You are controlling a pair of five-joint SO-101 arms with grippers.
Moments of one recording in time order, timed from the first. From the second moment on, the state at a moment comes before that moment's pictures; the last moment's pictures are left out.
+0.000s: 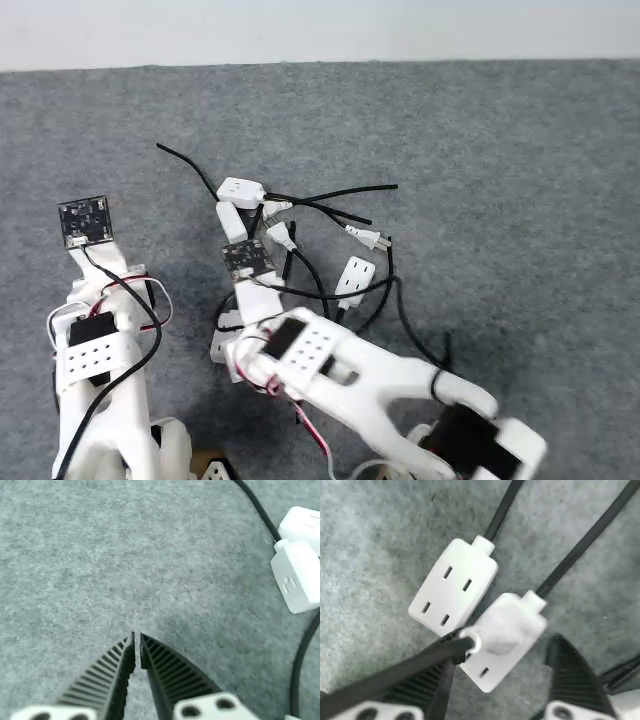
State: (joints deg) left arm -22.7 -38.2 68.7 35.3 0.0; right arm -57.5 -5.3 41.3 43.3 -33.3
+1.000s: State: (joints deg) left arm -22.2 -38.2 68.7 33.2 0.0; right arm -34.5 -28.3 37.5 71.2 -15.9
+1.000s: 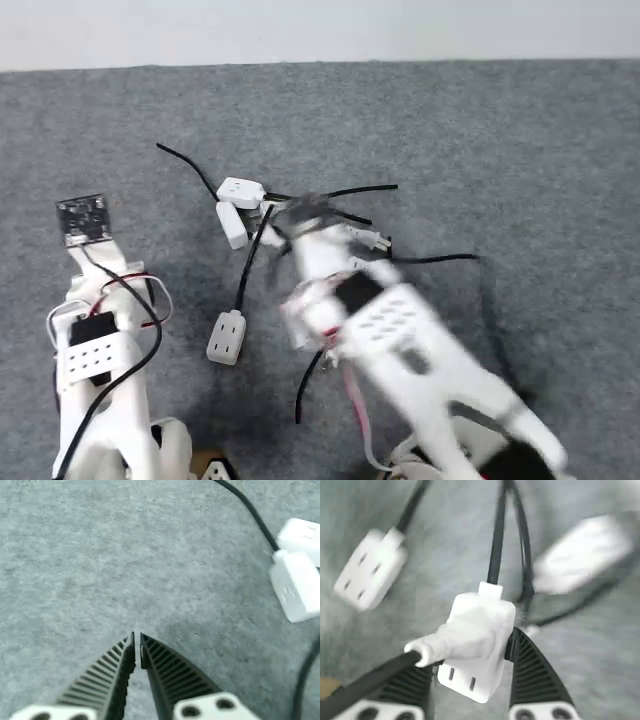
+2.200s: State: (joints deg) left arm 4.7 -38.2 73.5 53.6 3.0; right arm 54.0 -4.2 27.1 55.5 23.9
